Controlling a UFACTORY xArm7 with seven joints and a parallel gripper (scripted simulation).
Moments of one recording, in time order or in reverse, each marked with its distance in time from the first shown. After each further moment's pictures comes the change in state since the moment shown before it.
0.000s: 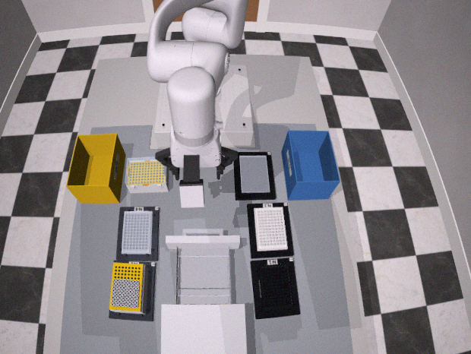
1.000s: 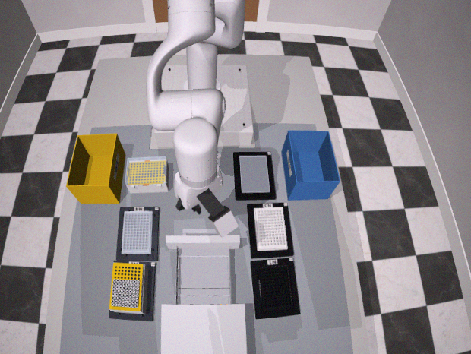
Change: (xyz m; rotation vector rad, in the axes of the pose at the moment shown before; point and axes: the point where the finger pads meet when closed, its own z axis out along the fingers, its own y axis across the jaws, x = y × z) arm 0.040 -0.003 0.079 -0.003 -0.004 -0.599
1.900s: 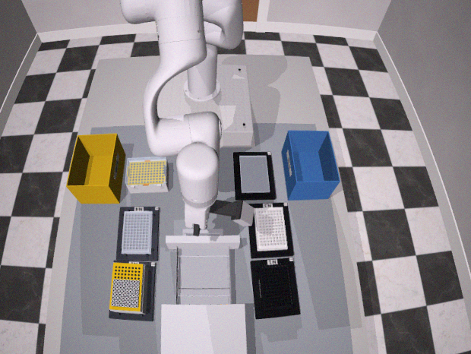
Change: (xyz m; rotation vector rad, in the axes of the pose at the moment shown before) arm 0.021 0.013 0.041 -0.007 -0.005 -0.773
